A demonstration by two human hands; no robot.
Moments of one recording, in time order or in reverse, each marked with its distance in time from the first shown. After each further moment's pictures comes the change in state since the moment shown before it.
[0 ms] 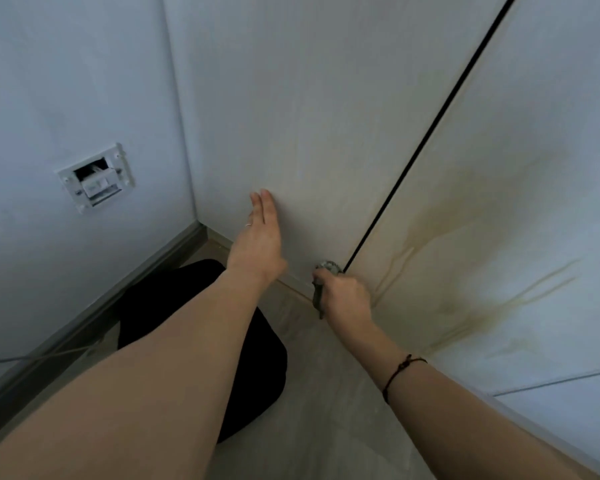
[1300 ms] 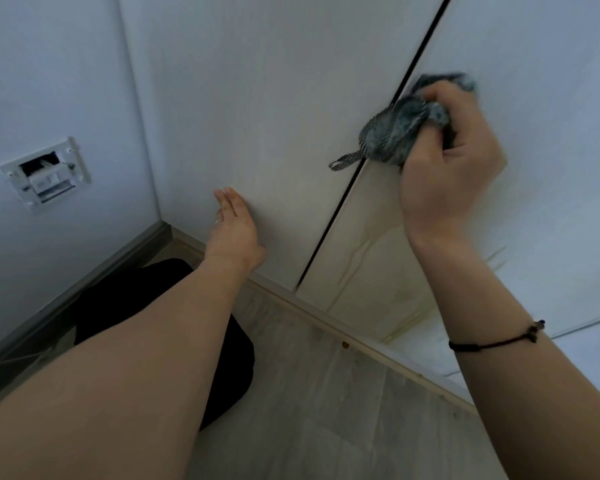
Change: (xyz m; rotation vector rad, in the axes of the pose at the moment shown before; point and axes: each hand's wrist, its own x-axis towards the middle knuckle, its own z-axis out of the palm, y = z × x) left_hand 0.012 0.015 0.007 -0.048 -0.019 -0.104; right_hand -0.011 0.015 -0.222 0.577 1.330 -0.223
